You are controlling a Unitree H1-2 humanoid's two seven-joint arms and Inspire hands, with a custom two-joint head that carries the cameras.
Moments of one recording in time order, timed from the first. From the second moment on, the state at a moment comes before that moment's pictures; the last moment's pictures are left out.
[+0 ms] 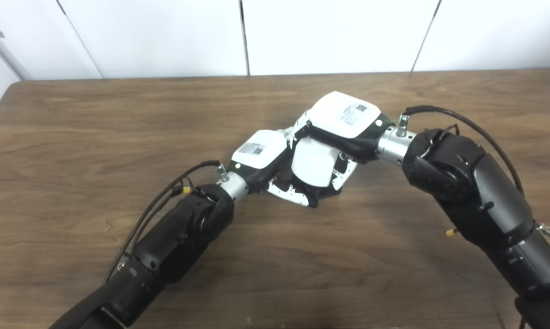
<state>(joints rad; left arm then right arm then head) -0.40 0.29 -0.62 0.16 0.77 -0.01 -0.10 -0.53 -0.40 0.47 -0.24 -0.80 -0.13 0.60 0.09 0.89</state>
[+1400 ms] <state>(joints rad) -0.40 0.28 -0.63 0.16 0.76 -0.02 -0.09 -0.52 -0.43 0.51 -0.30 -0.77 -0.10 0.67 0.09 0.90</state>
